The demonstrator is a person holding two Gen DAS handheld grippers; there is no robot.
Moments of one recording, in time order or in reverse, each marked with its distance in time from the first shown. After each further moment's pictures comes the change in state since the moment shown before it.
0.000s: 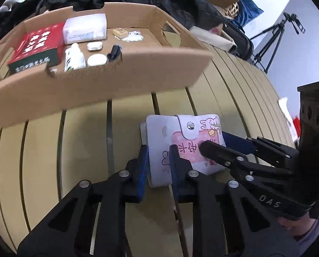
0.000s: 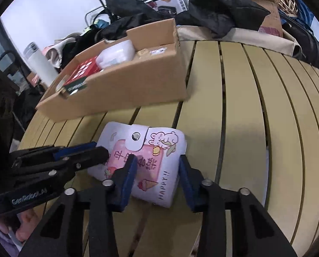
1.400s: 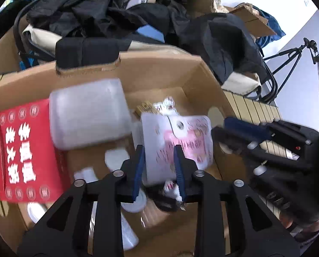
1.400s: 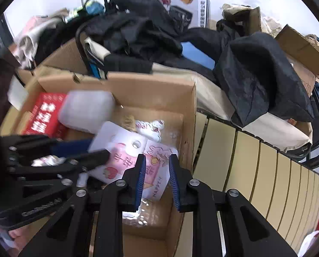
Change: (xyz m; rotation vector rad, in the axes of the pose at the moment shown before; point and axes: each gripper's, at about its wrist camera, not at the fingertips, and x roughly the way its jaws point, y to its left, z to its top) left arm 0.058 0.087 0.191 -0.073 0.084 -0.036; right arm 0.068 0.022 0.204 -0.210 0.123 -0.194
